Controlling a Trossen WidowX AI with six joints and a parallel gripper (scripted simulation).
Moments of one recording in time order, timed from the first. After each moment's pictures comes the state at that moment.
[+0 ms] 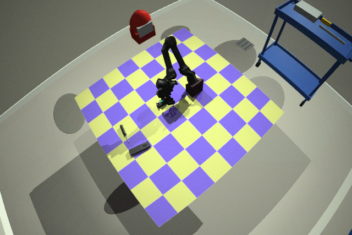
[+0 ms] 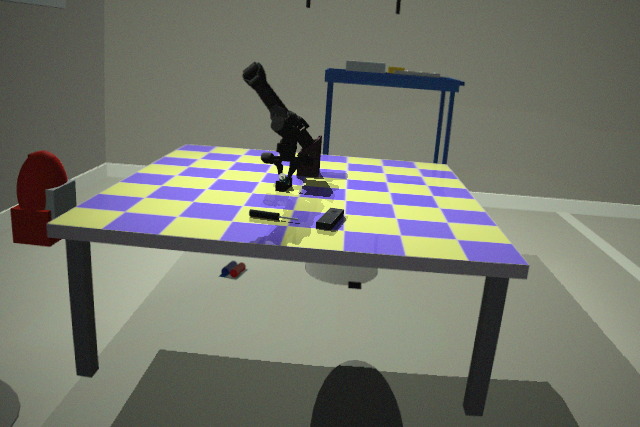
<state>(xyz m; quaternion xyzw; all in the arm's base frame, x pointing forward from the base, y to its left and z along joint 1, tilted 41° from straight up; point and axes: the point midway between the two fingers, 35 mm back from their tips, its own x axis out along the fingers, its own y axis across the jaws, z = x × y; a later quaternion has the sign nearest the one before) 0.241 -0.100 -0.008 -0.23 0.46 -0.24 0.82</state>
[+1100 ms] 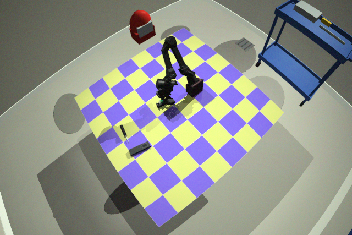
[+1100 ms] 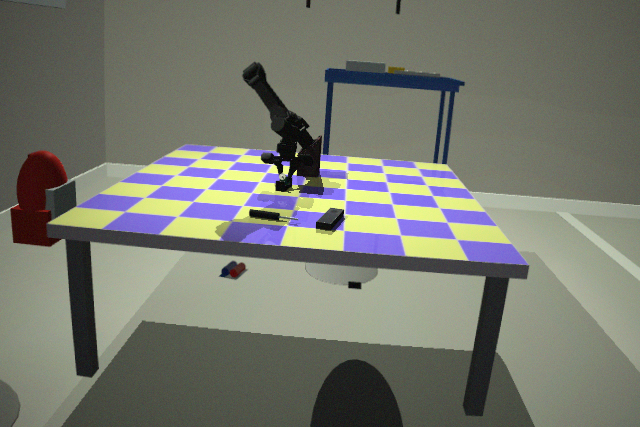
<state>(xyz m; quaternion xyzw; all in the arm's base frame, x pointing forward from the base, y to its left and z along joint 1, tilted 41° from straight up) 0.241 -0.100 -0.009 -0.23 0.47 -0.24 0.82</state>
